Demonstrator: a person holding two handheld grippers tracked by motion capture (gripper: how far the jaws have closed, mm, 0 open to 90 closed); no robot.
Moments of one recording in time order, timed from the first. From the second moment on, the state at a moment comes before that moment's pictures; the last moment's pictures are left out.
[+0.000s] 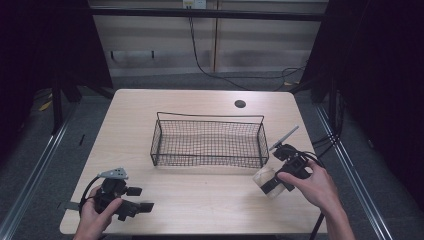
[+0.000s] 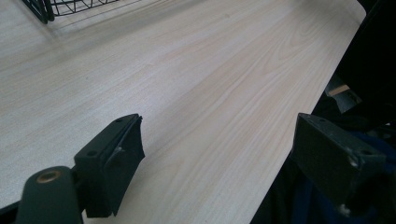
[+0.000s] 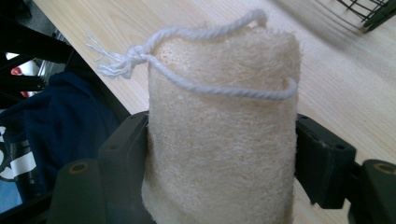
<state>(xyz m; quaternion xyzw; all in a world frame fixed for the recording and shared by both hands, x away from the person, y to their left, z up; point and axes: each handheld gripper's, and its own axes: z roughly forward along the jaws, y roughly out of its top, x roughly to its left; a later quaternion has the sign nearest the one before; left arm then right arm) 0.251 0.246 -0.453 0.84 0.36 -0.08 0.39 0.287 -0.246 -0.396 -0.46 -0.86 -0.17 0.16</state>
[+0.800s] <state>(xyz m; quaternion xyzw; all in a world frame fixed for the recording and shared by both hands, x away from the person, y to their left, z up) 0.252 0.246 -0.454 0.84 0.36 -0.08 0.39 0.308 -0.229 -0.368 -0.46 -0.86 -0.19 0.15</state>
